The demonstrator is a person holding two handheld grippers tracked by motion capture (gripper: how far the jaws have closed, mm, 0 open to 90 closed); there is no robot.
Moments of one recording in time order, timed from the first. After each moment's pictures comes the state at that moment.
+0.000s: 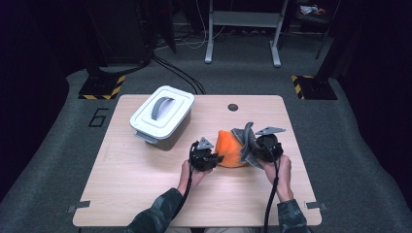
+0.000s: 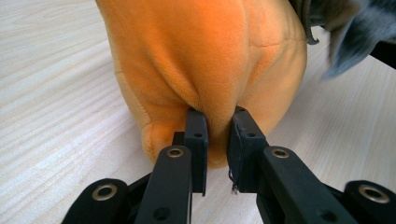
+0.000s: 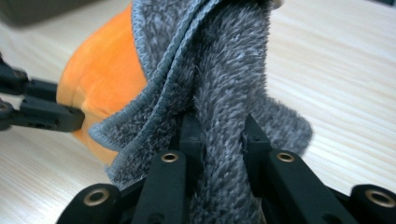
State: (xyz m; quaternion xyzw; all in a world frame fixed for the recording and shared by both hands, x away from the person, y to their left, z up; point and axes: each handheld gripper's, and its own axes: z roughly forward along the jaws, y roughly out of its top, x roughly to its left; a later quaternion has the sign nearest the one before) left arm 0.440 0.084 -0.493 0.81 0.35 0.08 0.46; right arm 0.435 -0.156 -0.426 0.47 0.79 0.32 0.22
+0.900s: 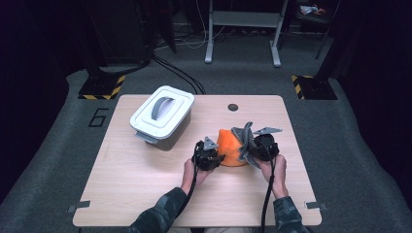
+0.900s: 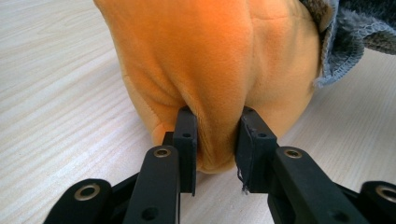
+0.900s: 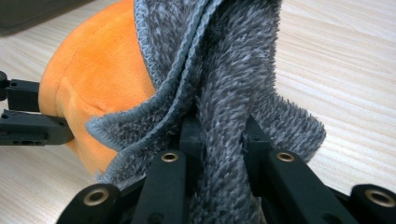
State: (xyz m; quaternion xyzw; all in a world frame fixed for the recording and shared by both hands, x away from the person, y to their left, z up) left arm 0.441 0.071 -0.492 0.82 0.36 0.13 0.43; right arm 0.450 -0.159 -0.447 0.49 0.78 0.34 0.20
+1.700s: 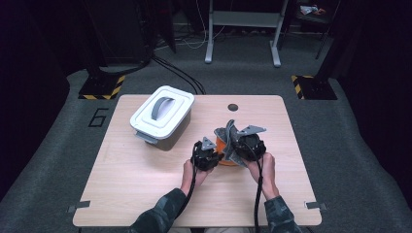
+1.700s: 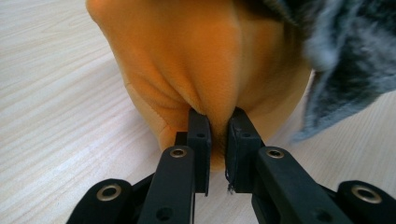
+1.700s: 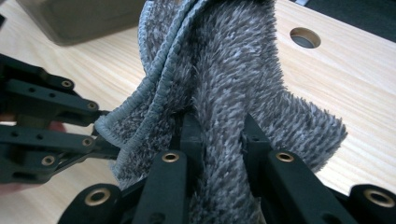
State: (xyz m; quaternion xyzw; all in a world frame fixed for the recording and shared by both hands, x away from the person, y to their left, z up) left arm 0.438 0.074 -0.490 0.81 0.36 0.13 0.44; right arm 0.434 -0.108 -0.421 0.43 0.81 0.34 0.23
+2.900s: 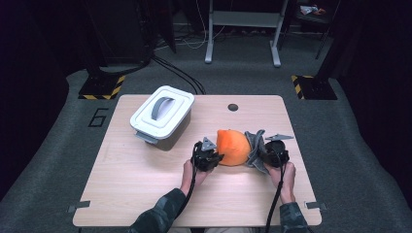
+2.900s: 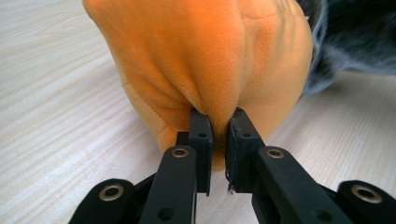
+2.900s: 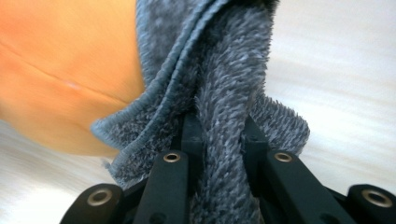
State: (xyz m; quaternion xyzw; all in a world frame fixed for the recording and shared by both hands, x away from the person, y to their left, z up) left arm 0.439 0.075 -0.492 0.81 0.35 0.12 0.45; right arm 0.439 -0.196 -0.466 0.54 0.75 0.32 0.20
